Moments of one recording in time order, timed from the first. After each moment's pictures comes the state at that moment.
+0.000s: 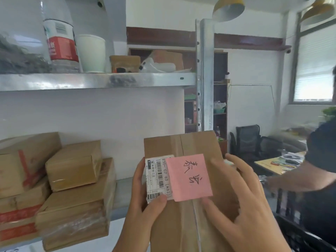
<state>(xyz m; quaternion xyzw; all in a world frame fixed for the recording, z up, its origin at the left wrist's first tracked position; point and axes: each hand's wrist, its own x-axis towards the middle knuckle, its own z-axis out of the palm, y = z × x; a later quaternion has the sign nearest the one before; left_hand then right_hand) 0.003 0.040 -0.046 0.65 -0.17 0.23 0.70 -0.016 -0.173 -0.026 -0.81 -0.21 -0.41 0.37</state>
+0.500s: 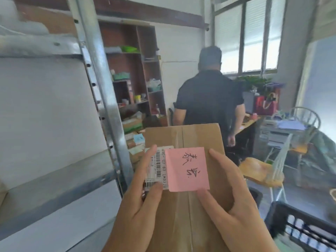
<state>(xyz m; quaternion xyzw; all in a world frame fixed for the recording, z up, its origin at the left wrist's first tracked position) -0.022 -0.142 -0.072 0.74 -0.24 0.11 0.61 -0.090 -0.317 -0.085 -0.77 -0.02 -0.33 0.55</state>
